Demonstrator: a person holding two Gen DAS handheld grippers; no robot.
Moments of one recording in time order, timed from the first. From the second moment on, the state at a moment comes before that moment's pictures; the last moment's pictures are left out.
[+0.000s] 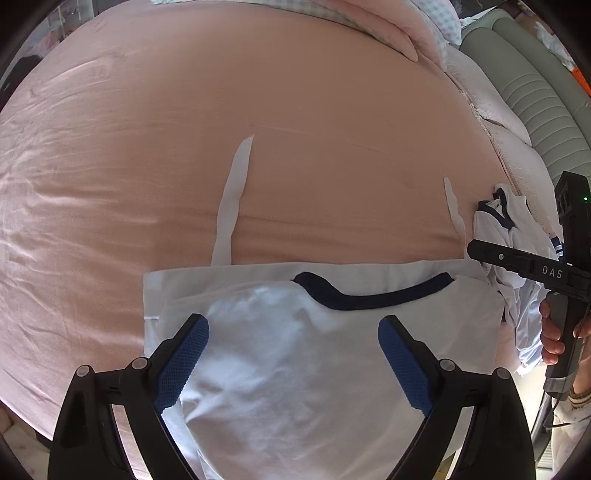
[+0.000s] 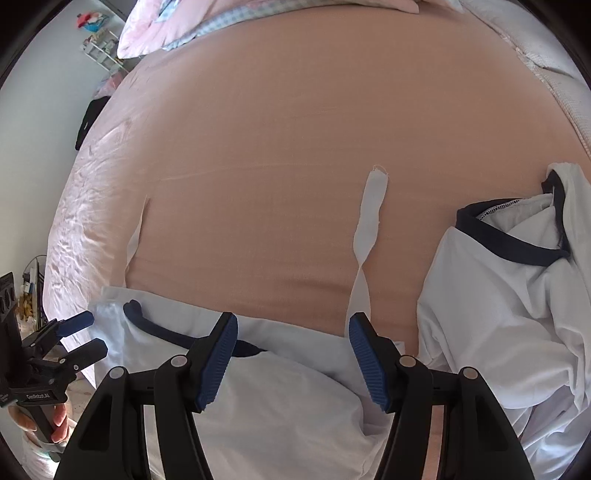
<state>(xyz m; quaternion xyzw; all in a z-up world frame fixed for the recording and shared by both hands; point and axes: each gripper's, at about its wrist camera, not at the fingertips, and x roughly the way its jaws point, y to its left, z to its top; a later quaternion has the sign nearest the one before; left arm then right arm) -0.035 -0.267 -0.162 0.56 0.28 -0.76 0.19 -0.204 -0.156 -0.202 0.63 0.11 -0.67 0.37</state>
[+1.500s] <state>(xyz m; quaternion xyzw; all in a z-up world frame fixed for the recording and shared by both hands) -0.075 -0.342 -0.225 0.48 0.49 -0.72 0.12 -0.314 -0.113 -0.282 0.70 -0.17 -0.58 0.37</state>
